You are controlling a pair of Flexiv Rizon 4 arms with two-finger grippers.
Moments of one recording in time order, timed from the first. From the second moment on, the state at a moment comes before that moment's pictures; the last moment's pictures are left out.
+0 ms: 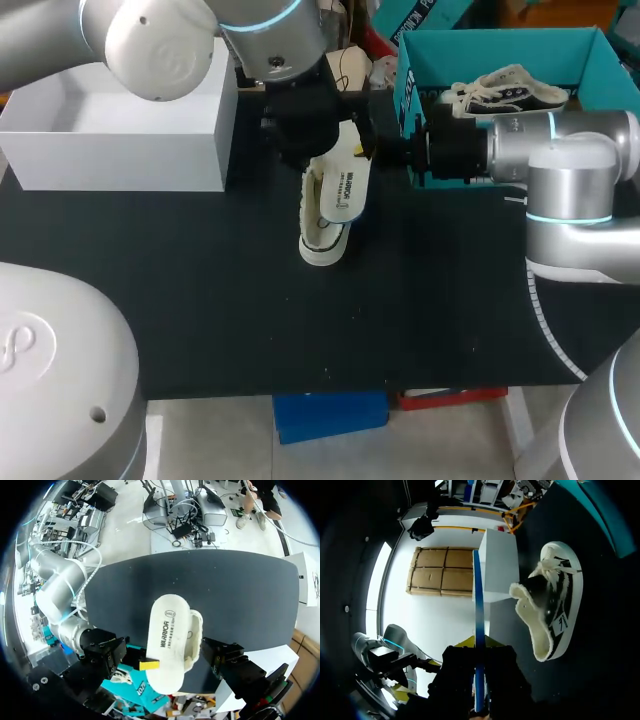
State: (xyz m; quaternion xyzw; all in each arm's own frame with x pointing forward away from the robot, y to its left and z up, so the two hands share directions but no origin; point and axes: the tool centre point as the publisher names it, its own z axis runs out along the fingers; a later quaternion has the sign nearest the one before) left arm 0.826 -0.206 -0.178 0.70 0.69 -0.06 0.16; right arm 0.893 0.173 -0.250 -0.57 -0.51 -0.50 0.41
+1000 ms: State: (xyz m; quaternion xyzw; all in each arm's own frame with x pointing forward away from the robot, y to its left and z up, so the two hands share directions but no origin) left arm 0.932 -0.215 -0.170 0.69 0.71 -0.04 0.15; right arm 0.893 0.173 -0.250 -0.57 -0.51 -0.50 0.41
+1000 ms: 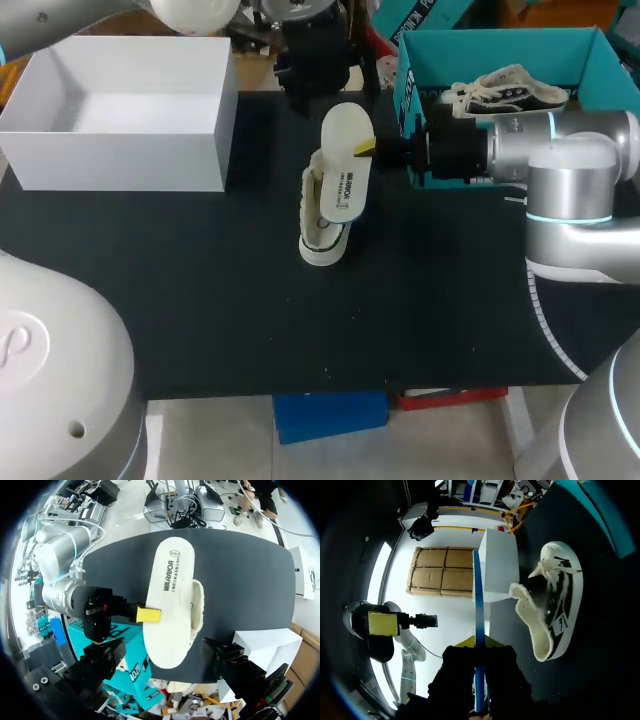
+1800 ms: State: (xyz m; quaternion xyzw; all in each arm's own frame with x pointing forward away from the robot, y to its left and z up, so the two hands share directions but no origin) left arm 1.026 -0.239 -0.185 0.68 0.72 -0.04 0.12; right arm 0.893 0.173 -0.250 -0.57 -0.51 -0.50 0.41
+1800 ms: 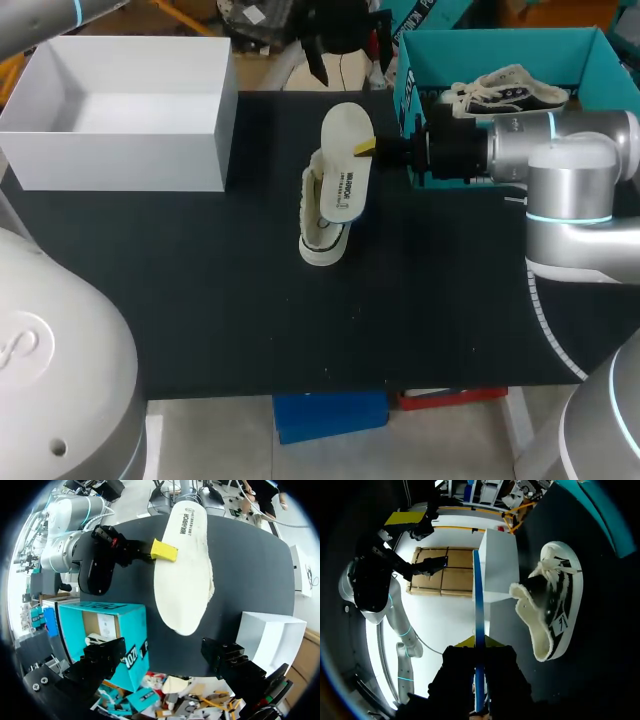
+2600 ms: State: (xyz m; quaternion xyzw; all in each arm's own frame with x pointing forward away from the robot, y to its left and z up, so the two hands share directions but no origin) left arm 0.935 -0.213 -0.181 0.69 0.71 -0.06 0.11; right arm 0.893 0.173 -0.250 -0.57 -0.51 -0.50 0.41
